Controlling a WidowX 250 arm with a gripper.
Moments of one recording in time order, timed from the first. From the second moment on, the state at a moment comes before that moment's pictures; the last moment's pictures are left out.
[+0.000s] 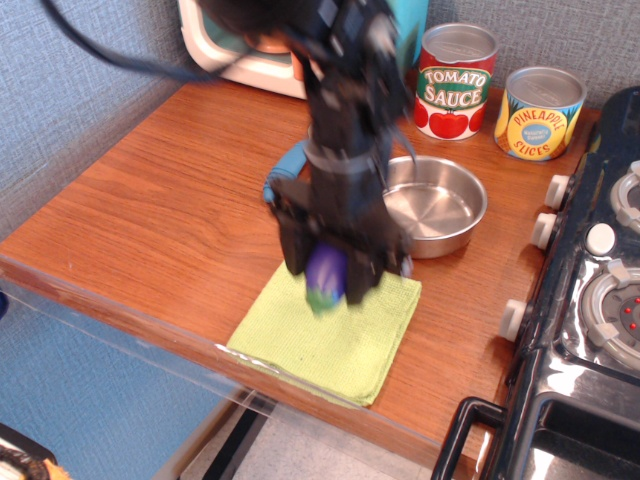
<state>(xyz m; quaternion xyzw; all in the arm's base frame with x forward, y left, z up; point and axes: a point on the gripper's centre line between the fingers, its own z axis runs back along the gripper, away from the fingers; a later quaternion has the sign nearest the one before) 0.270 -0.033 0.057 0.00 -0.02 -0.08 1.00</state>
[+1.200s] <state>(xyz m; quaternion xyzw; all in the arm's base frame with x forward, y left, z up) 0.401 0.168 0.029 0.07 -0.01 0.18 0.98</state>
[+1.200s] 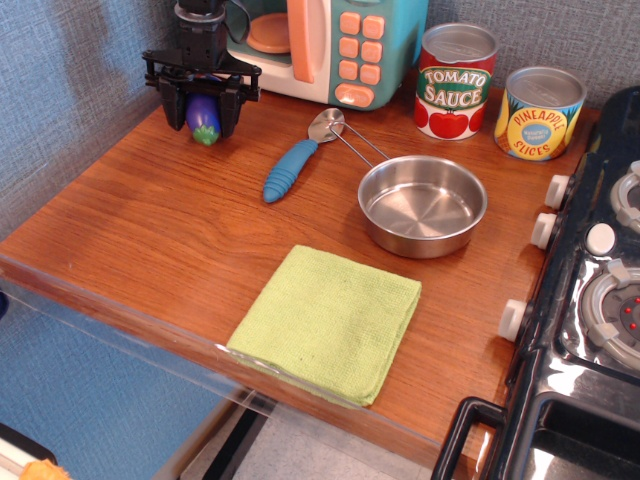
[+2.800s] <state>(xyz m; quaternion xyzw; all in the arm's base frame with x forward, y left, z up) 0.377 0.111 0.087 0.05 -0.05 0.02 1.00</state>
